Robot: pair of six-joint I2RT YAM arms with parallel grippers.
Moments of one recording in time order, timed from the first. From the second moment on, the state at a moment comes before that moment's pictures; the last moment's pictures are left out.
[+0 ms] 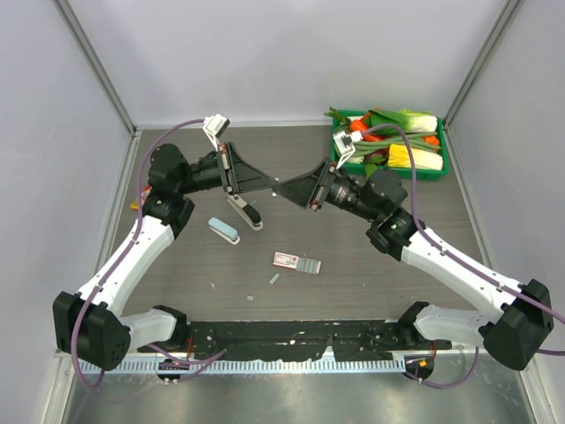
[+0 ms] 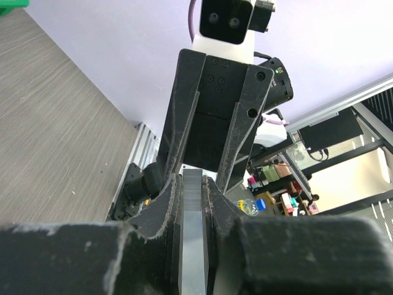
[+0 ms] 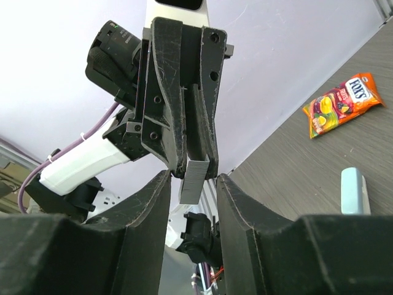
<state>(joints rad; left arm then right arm) -0.36 1.20 1.03 0.36 1.02 -1.15 0.72 1.14 0.94 0.42 -0.43 0.88</state>
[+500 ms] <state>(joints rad) -0.36 1.20 1.03 0.38 1.02 -1.16 0.73 1.16 0.92 0.44 -0.46 0.89</state>
